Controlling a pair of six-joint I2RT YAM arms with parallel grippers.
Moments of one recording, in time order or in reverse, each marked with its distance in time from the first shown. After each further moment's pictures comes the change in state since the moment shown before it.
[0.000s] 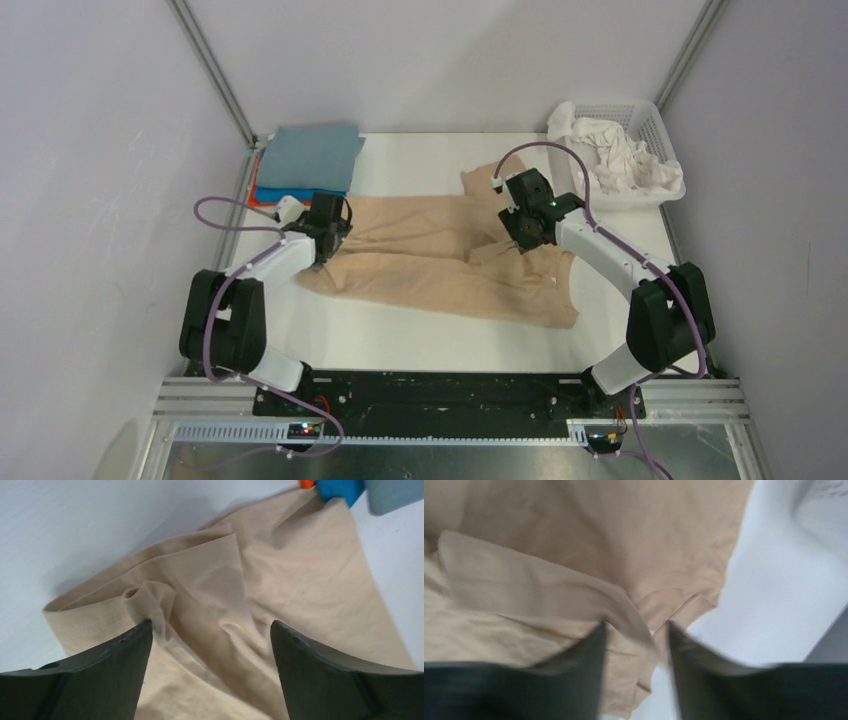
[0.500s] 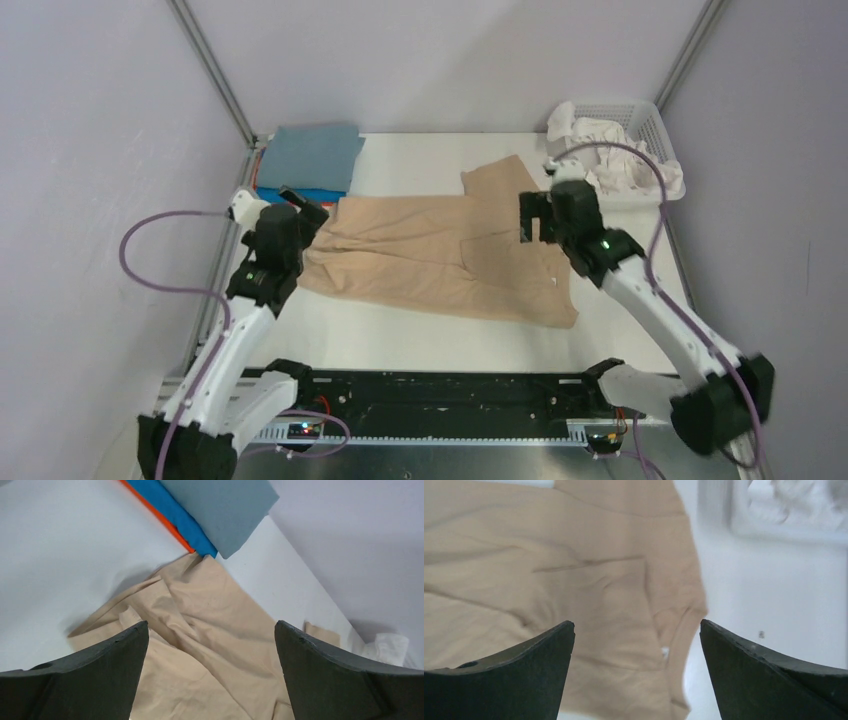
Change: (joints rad) left arm 0.000 -0.565 -0.061 0.037 0.002 0.210; right arm -0.022 -0.338 -0.126 0.235 0.137 0.223
